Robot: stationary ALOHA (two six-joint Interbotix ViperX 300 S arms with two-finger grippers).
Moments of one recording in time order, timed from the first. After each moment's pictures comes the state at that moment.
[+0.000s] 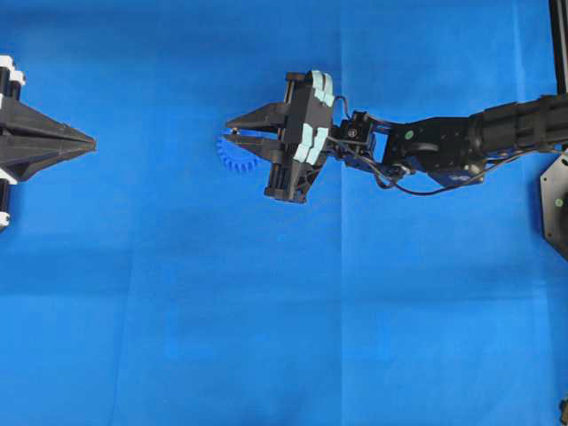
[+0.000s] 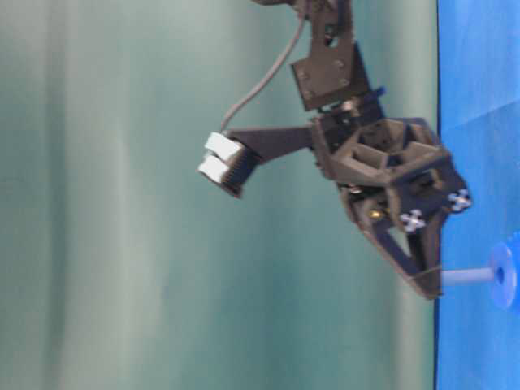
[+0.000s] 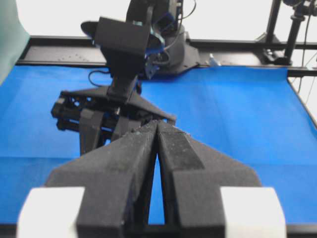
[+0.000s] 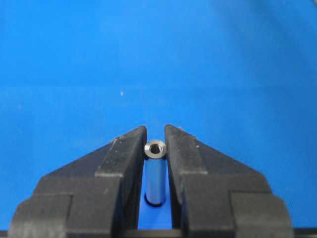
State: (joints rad) left arm 0.00 -1.00 1.21 0.00 -0.27 -0.01; right arm -0.10 0.29 0.58 0.22 -0.61 -0.09
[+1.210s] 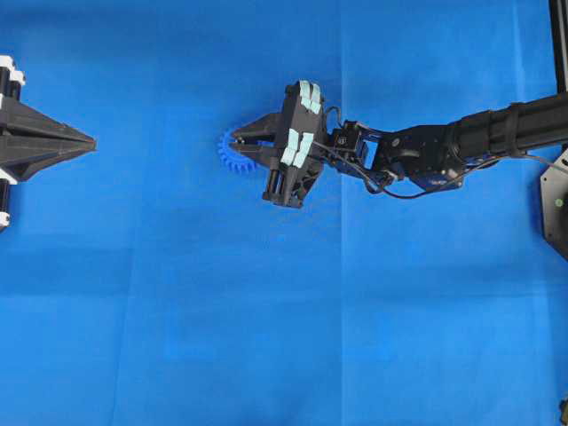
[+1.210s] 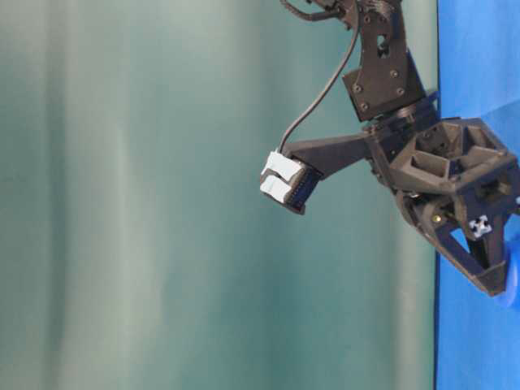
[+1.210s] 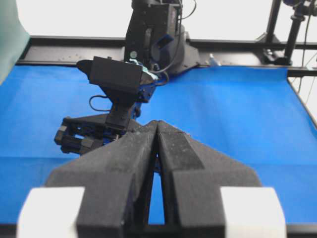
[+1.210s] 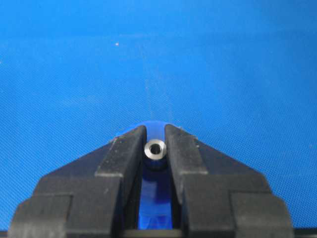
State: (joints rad) left arm 0.00 -1.00 1.21 0.00 -0.27 -0.01; right arm -0.10 0.37 0.56 0.26 -0.59 -0.08
